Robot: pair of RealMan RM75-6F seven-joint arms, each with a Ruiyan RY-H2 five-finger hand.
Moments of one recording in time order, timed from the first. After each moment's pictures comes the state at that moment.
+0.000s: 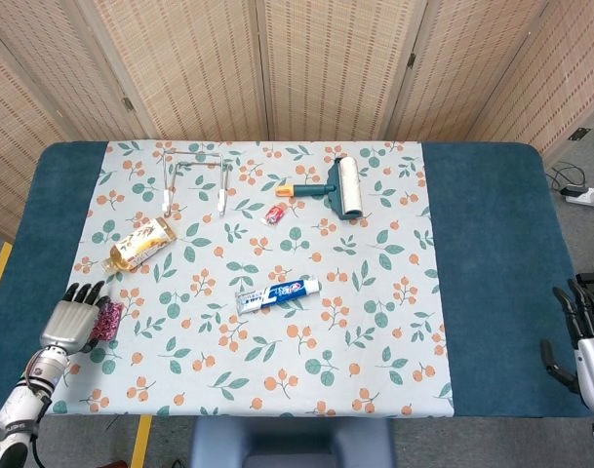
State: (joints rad) left arm -0.48 -1.27 0.04 -1.40 1.11 0.95 0.44; right arm -0.04 -1.12 0.05 -1.54 -1.58 1.64 0.08
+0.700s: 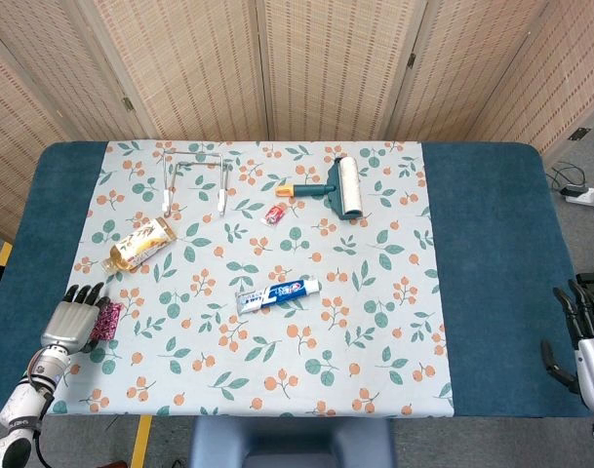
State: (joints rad) left arm -0.48 -1.29 0.03 -1.37 1.08 0.92 0.46; right arm -0.04 -1.12 0.05 -1.55 -1.58 1.64 0.07
